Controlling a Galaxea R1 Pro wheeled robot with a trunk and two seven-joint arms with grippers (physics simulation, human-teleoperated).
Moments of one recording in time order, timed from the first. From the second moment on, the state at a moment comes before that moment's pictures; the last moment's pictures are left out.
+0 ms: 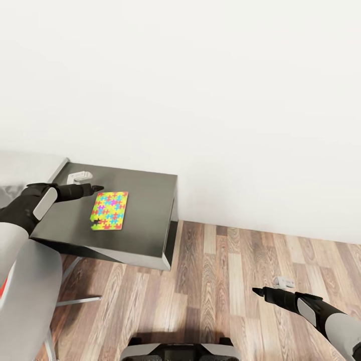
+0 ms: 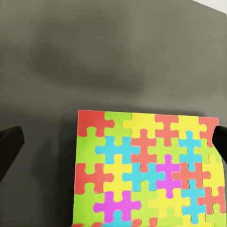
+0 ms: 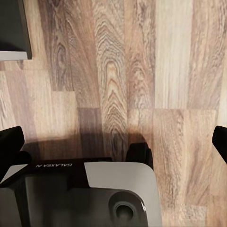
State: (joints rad) left arm -1.21 0.44 -0.25 -0.61 0.51 0.61 -0.32; right arm -0.76 -0.33 0.56 -0.09 -0.77 0.15 0.48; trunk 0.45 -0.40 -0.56
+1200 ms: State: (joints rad) left arm -1.20 0.43 -0.25 -0.61 0.51 0.60 -0.32; right arm -0.76 -0.33 0.56 -0.09 -0.77 0.15 0.48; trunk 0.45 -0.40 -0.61
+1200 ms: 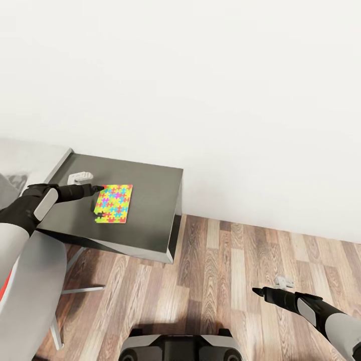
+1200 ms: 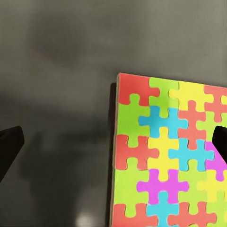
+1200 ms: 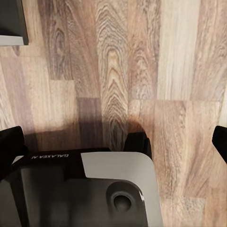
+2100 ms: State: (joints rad) left arm -1.20 0.43 -0.25 -0.61 0.51 0.60 -0.32; right arm -0.76 -0.33 0.56 -0.09 -0.77 0.15 0.48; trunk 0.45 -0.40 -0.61
